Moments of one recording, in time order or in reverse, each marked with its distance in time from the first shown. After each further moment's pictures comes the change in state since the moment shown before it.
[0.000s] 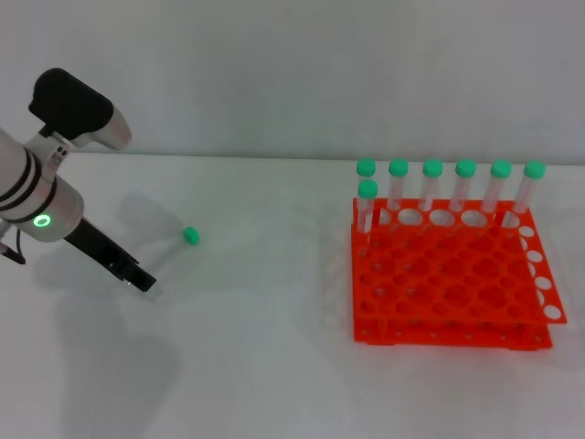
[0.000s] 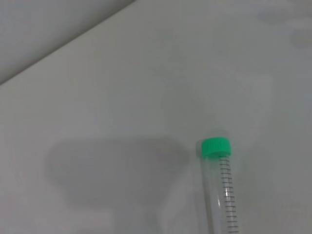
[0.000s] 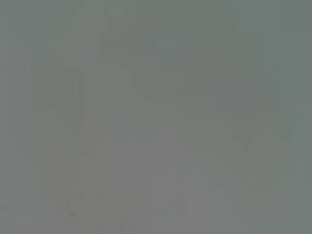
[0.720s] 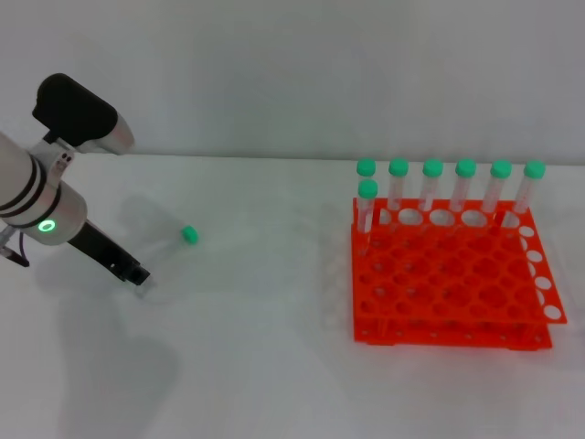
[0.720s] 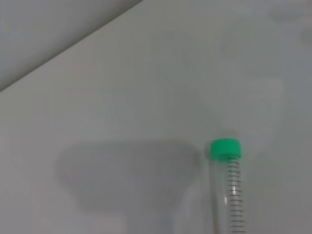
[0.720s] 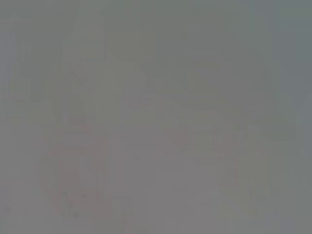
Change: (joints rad) left arm 0.012 -0.008 -0.002 0.026 0.002 -0.065 -0.001; right arm 0.001 0.005 0.001 -0.001 0.000 -0.001 0.000
